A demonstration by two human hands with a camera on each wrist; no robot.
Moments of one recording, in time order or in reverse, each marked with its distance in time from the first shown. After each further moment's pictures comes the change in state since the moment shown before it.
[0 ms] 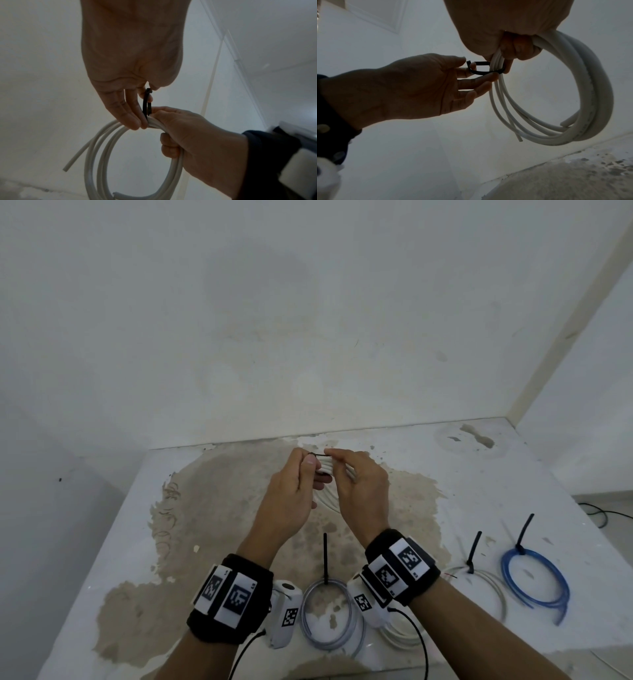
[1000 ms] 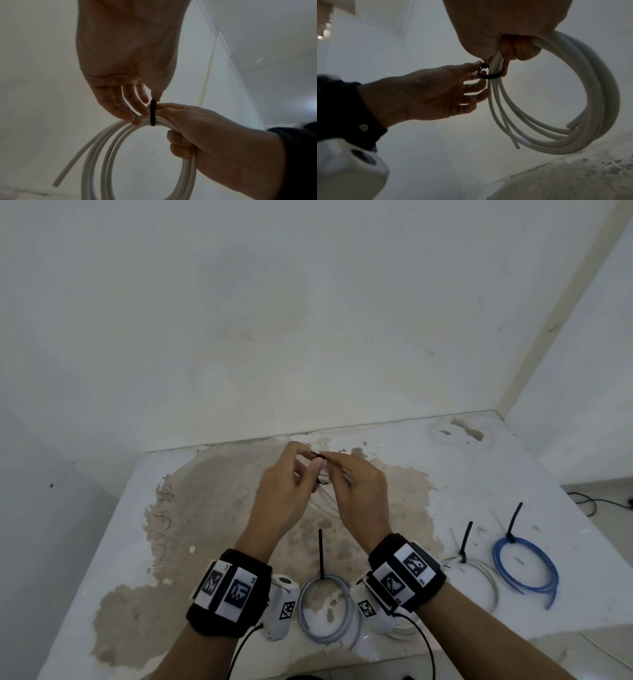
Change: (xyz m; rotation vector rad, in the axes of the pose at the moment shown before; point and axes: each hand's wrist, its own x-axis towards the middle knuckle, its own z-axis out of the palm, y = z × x) left_hand -0.002 0.004 0.001 0.086 0.011 0.064; right_hand -0.012 0.000 -0.014 -0.003 -0.036 -0.025
